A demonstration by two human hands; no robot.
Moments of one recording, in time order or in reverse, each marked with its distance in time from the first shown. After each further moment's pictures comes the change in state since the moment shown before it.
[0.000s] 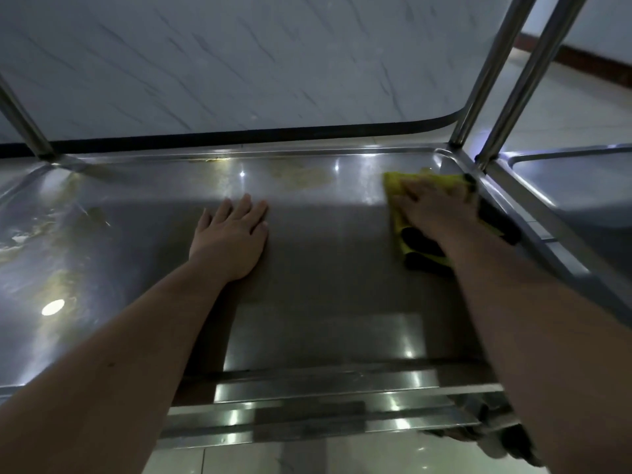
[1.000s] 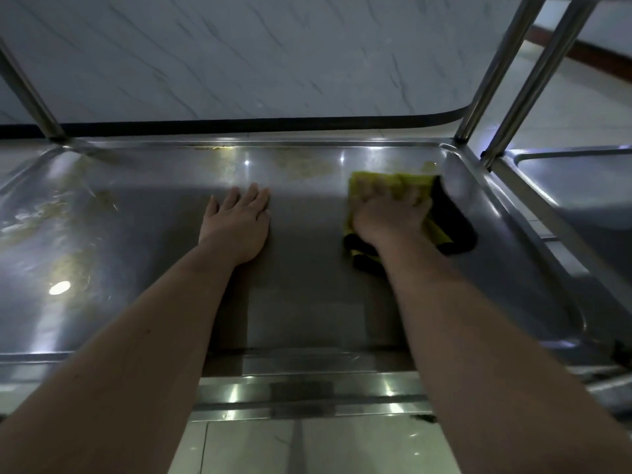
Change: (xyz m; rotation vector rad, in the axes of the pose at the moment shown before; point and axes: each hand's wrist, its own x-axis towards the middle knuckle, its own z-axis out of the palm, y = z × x) left_hand -0.006 0.003 -0.007 -0.012 -0.020 -0.047; right_hand -0.032 -0.088 0.022 -0.006 -0.040 0.006
